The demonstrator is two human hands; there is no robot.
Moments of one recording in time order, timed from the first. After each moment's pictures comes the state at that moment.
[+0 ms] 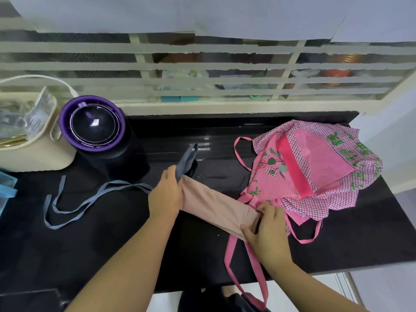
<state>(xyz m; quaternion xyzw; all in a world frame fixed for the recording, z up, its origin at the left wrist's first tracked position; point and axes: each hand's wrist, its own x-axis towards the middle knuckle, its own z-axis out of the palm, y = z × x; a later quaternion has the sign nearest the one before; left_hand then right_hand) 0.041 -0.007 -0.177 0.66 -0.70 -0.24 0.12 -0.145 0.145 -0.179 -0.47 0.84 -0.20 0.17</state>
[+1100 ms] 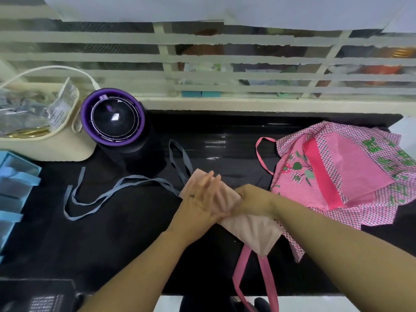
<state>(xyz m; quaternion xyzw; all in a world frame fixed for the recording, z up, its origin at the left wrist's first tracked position) 0.047 0.022 -0.200 0.44 -0.85 -0.24 0.14 -0.138 0.023 -0.148 -0.56 0.64 0.01 0.53</state>
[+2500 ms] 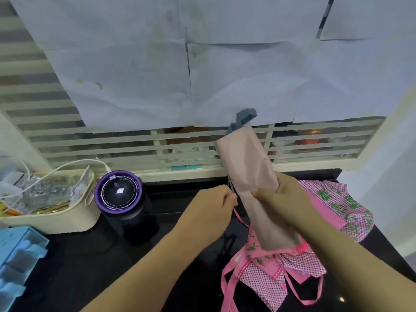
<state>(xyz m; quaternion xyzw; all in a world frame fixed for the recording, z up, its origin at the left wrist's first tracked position) -0.024 0.032 0.039 0.47 -0.80 -0.33 0.18 -0.195 0.068 0.027 -0.50 0.70 -0.43 0.27</state>
